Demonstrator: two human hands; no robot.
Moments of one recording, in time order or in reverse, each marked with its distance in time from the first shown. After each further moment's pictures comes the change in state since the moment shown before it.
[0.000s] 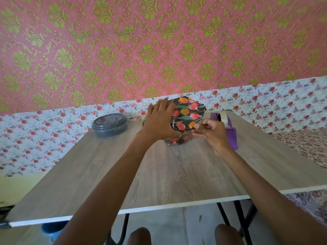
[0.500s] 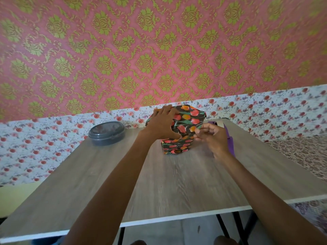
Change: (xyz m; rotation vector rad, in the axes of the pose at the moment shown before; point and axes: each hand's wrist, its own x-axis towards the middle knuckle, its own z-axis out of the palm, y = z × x) left_hand 0.036 -0.001 -0.002 -0.113 -0.108 0.085; right_hand 0.013 -0.004 -0.008 0.042 0.082 -0.028
